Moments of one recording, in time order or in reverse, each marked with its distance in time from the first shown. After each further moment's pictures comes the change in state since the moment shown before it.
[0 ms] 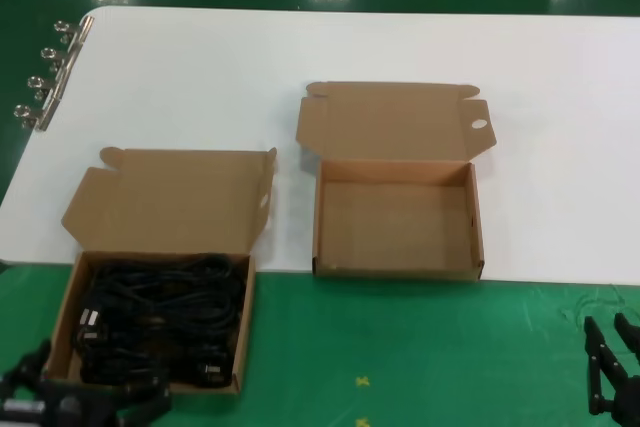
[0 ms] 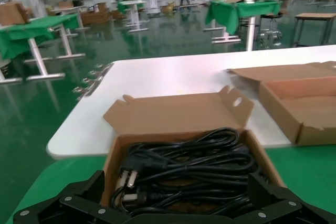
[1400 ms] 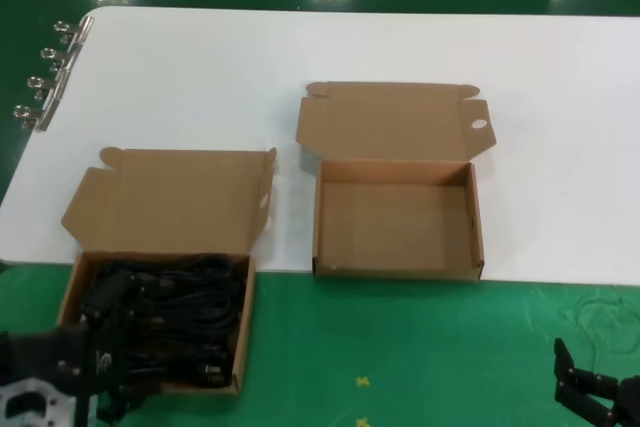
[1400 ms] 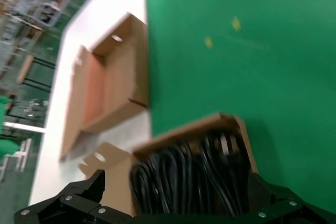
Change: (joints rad) left arm -0.585 -0.385 0.175 0.436 0.161 0.897 0.916; right arm 0.000 0.000 0.000 0.000 0.000 0.000 0.001
